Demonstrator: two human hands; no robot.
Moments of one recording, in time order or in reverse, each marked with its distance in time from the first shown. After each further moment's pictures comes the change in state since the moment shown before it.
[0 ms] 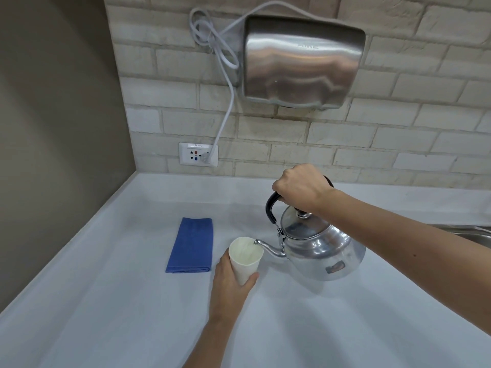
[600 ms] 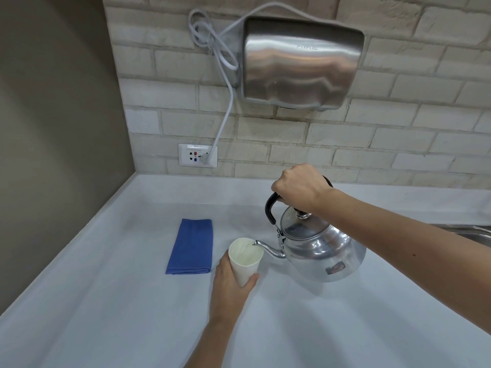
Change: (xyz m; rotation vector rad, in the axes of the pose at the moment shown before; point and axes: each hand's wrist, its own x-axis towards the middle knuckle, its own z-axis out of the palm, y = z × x) left_hand -0.001 0.004 -0.003 -0.007 -0.013 -0.012; right_hand 0.001 -0.001 -0.002 -0.006 0.000 -0.002
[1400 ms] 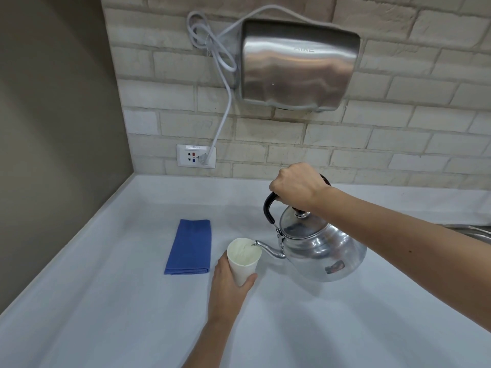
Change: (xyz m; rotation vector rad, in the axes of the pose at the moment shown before) left_hand 0.000 -0.001 -0.001 -0.002 0.003 -0.010; right_hand 0.001 0.002 -0.006 0.001 -0.002 -0.020
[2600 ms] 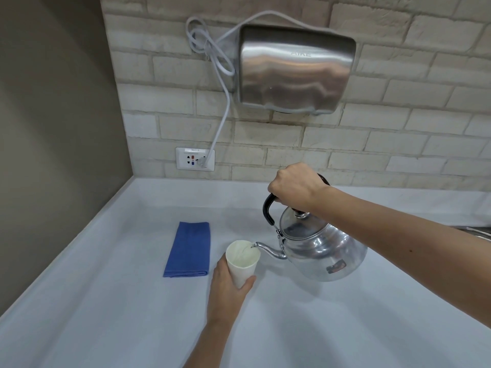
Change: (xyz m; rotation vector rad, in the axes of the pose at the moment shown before) left_hand 0.002 -0.002 0.002 -0.015 -0.003 0.017; right_hand -0.002 0.002 -0.004 -0.025 0.009 -0.030
